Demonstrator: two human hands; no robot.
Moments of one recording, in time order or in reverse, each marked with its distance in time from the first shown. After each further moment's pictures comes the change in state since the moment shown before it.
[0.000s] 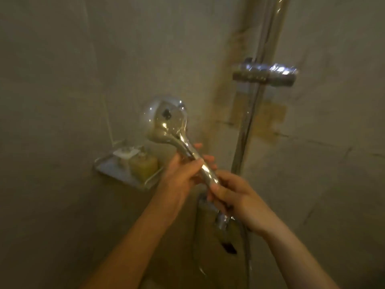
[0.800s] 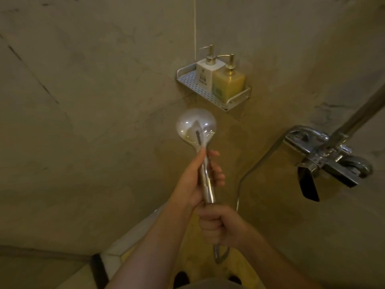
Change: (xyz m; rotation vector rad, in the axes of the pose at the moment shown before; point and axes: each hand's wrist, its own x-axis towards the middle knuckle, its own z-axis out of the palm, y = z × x) left_hand -0.153 -0.082 -0.143 -0.250 0.592 -0.368; right_hand -0.073 0.188 0.189 0.838 -0.801 0.974
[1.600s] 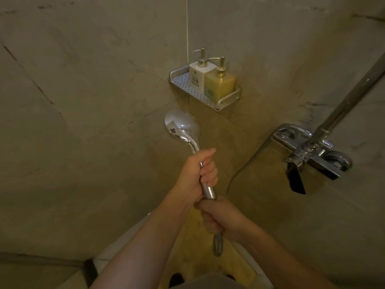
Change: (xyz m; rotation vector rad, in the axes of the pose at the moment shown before) left_hand 0.001 0.000 0.016 0.018 -0.025 -0.097; right_hand -0.011 -0.004 0.024 -0.284 0.662 -0.159
